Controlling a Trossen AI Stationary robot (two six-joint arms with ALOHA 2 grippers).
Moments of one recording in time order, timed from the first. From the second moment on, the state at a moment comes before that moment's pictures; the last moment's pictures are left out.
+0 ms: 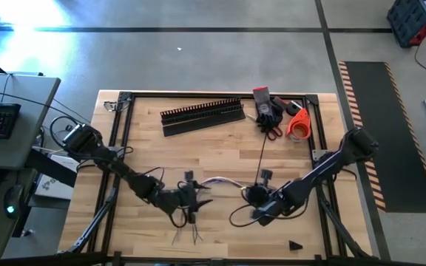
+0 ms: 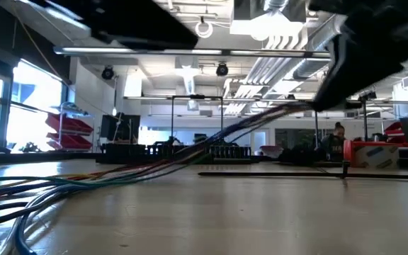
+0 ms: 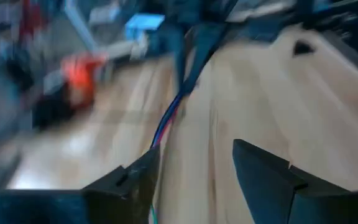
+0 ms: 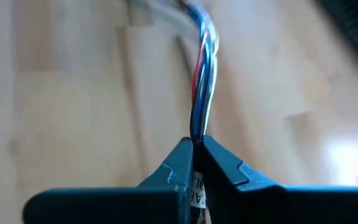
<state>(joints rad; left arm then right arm) -0.56 1.70 0.83 0.50 -0.68 0.07 0.61 1.68 1.06 -0.64 0.64 0.63</state>
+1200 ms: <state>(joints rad) -0.47 1.91 1.06 -0.74 -0.86 -0.52 0.85 1.58 1.25 -0.95 0.68 0.93</state>
